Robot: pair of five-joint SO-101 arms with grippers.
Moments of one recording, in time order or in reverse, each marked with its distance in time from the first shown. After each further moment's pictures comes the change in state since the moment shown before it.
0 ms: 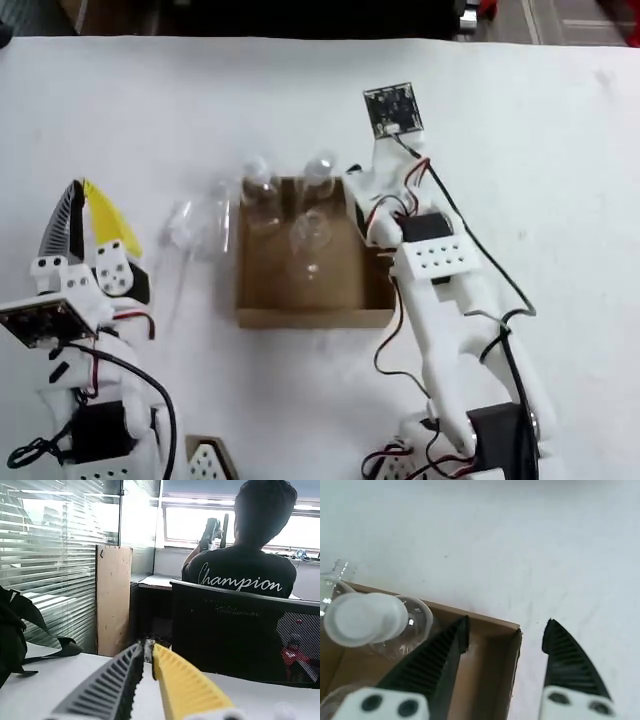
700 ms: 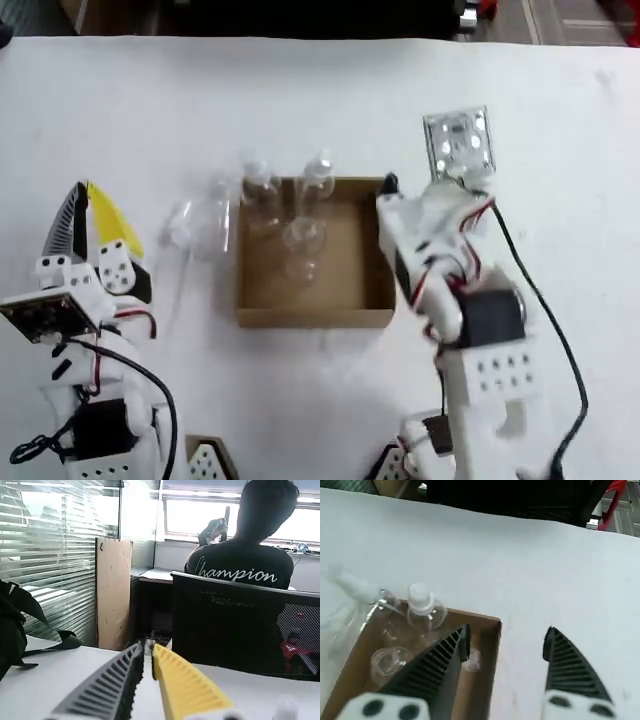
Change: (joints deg) left arm 0.0 0.0 1.5 0.0 0.0; right arm 1.6 -35.3 0.0 27.0 0.0
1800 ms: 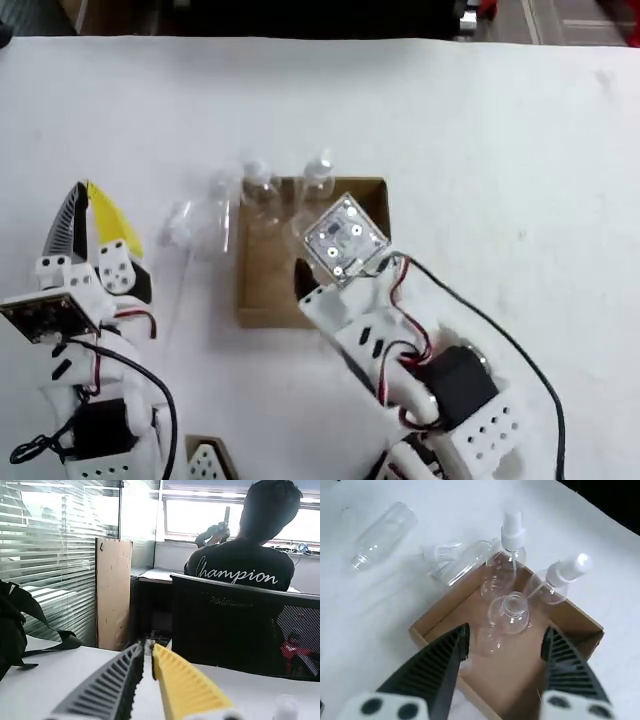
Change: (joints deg) left arm 0.0 0.0 0.0 0.0 0.0; right arm -25.0 -13.1 8.4 8.1 7.2
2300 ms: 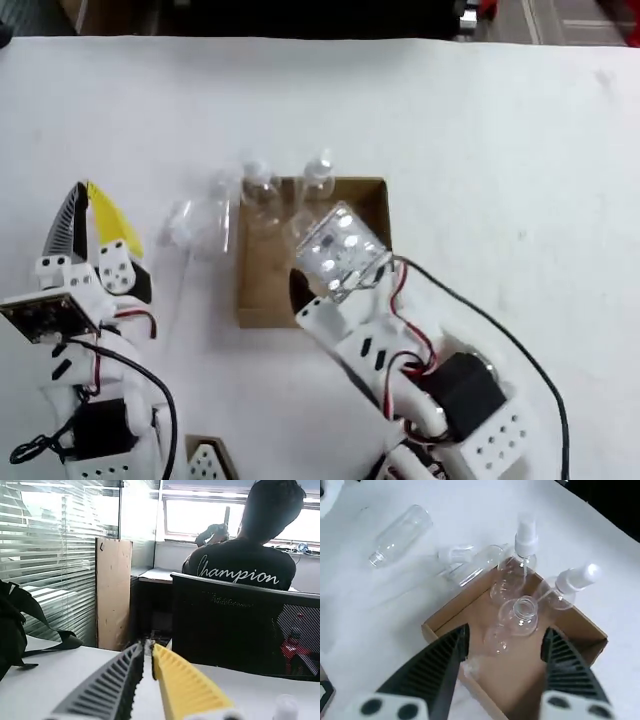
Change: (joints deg) left arm 0.0 0.0 0.0 0.0 0.0; right arm -3.2 0.0 -3.7 4.5 1.8
